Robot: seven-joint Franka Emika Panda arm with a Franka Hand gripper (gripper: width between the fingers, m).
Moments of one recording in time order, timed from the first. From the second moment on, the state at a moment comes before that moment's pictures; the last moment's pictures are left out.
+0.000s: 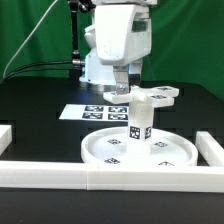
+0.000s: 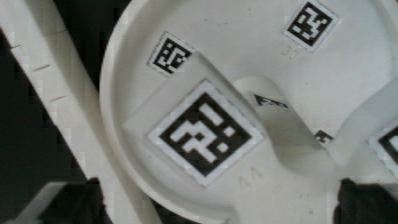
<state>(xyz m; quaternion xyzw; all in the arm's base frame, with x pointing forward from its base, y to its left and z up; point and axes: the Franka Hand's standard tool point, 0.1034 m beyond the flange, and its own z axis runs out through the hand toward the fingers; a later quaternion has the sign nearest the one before) 0.580 -0.002 0.121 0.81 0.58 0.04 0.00</state>
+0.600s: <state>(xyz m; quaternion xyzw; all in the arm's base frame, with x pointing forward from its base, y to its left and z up) 0.571 0.026 0.113 0.84 0.55 0.04 -0.01</state>
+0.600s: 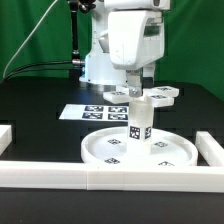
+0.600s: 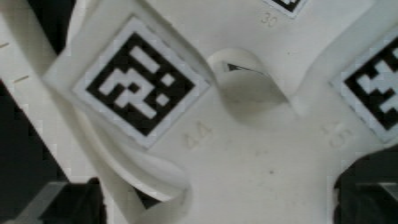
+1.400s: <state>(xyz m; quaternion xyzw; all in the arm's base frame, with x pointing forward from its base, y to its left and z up) 0.564 0.022 0.102 0.85 0.52 0.04 -0.01</state>
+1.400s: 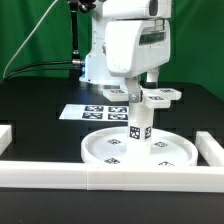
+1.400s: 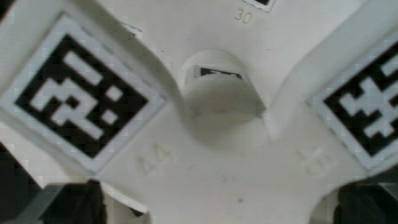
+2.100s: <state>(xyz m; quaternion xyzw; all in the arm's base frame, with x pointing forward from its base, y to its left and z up) 0.563 0.014 0.101 0.89 0.46 0.04 -0.01</state>
